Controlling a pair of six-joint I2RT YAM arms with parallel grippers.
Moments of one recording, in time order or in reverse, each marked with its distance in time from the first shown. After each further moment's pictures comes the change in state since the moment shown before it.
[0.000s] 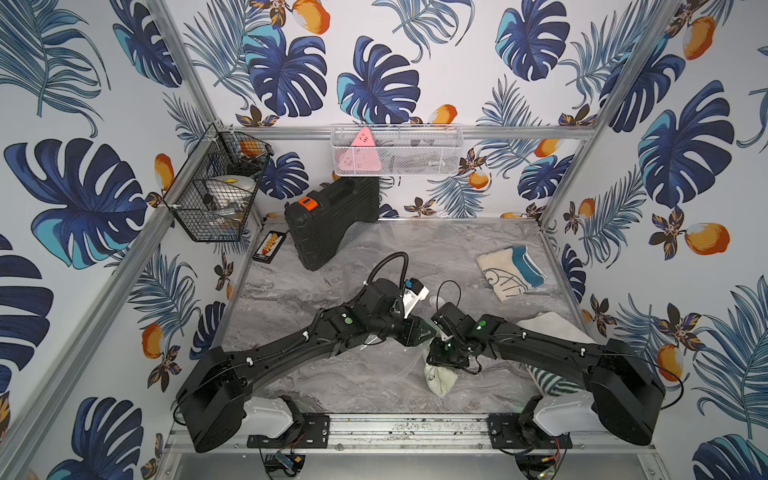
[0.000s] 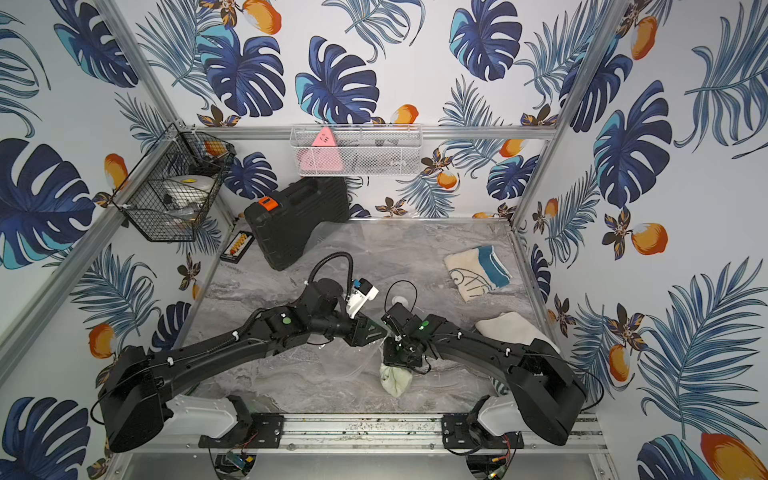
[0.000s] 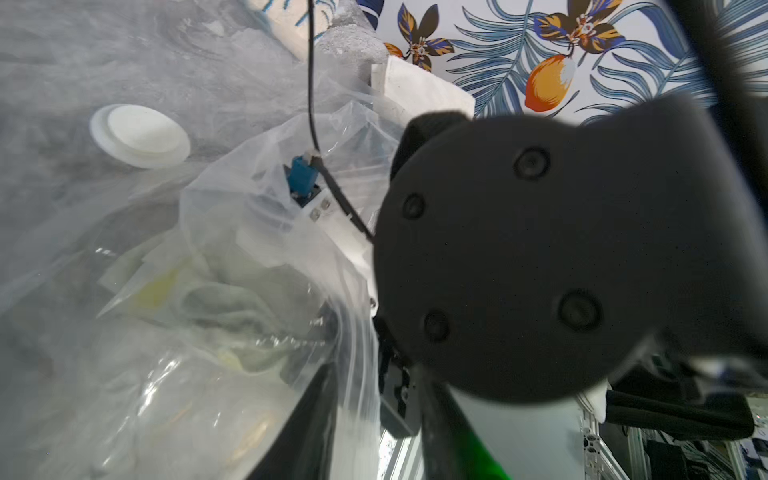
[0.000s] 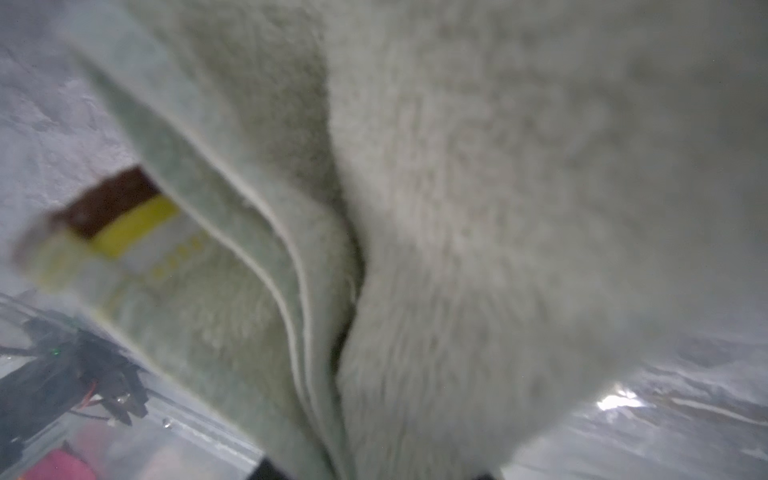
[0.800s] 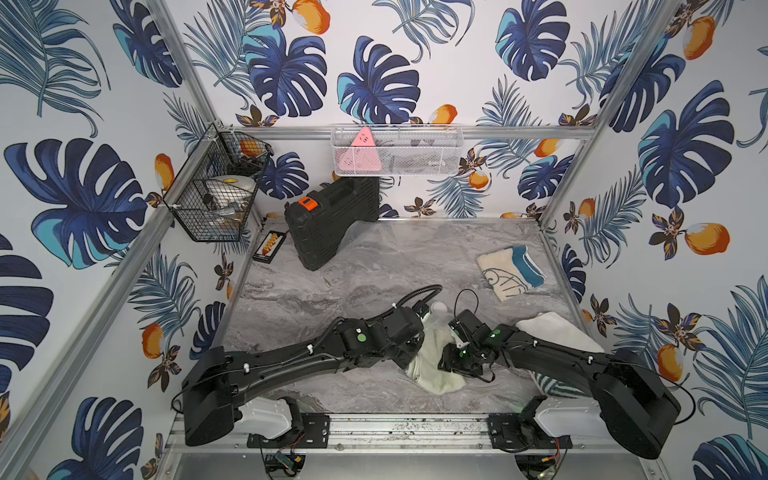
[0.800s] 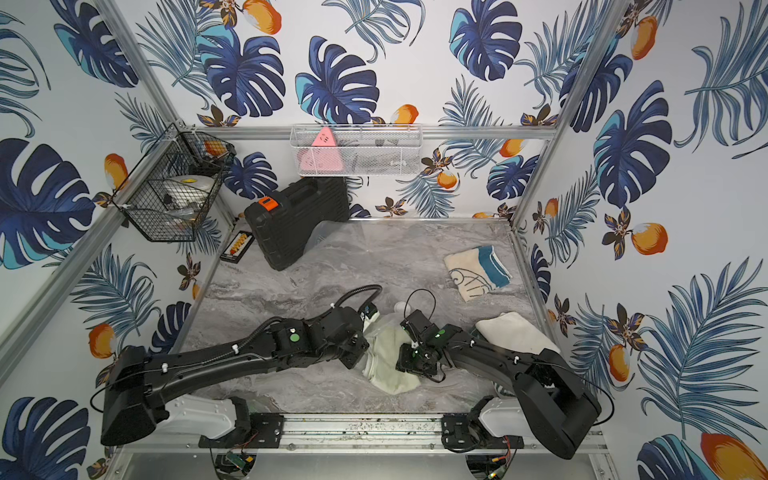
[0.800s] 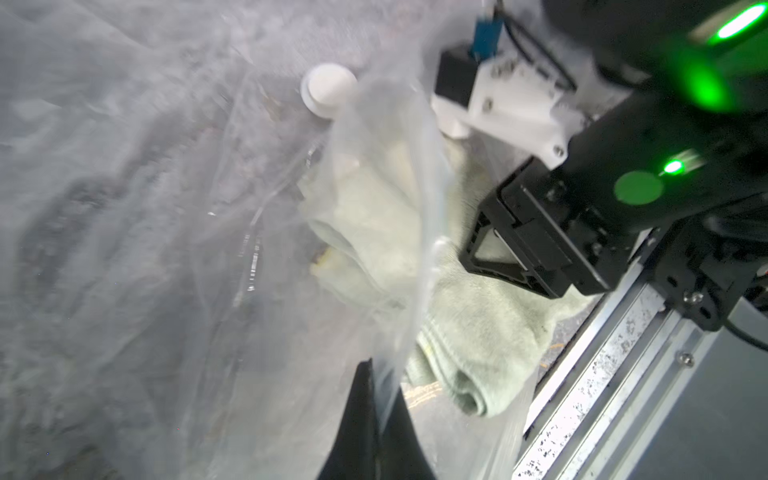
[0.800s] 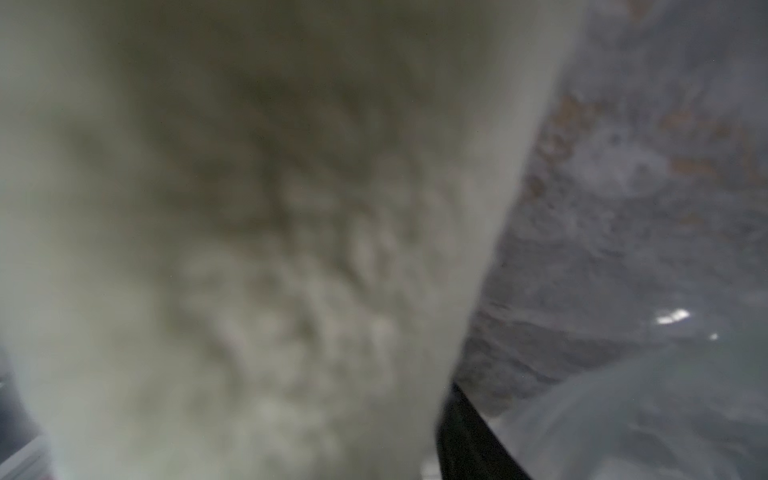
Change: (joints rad) left arm -0.222 -0.015 0.114 -0.388 -0.628 0.189; right arm -0.129 -0.068 -0.196 0.081 -0.019 -0.019
